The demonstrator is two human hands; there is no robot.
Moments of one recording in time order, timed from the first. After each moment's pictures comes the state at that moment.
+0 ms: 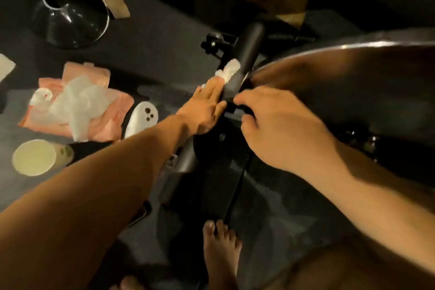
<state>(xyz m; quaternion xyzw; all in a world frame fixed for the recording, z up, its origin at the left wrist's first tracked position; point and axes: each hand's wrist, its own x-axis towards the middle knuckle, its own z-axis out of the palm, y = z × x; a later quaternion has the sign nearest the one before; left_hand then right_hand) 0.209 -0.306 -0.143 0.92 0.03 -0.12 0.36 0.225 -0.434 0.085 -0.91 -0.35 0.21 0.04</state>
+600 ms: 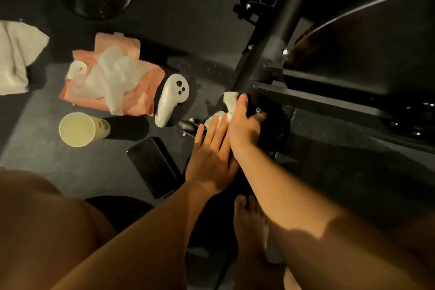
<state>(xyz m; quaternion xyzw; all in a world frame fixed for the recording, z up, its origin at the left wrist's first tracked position) 0.037 -0.356 -0.147 0.96 0.09 -0.05 0.24 0.147 -0.378 -0.101 -0.83 0.34 0.26 0.37</state>
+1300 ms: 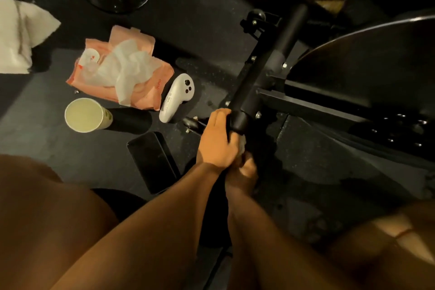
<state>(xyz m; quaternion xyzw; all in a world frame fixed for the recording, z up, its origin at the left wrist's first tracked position) 0.067 -0.345 -0.120 0.80 0.25 0.03 0.55 0.056 -0.432 -0.115 -0.80 0.33 0.22 0.44</state>
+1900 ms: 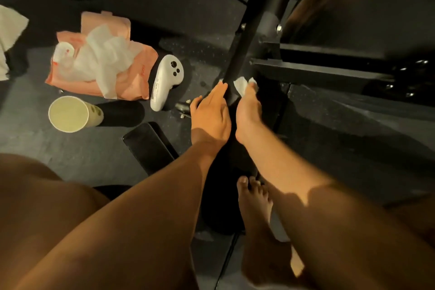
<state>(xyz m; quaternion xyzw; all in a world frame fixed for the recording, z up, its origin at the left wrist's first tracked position) 0.072 -0.339 -0.134 0.85 0.24 -0.01 0.46 0.139 -0.398 -0.117 -0.71 0.39 0.28 0.51</state>
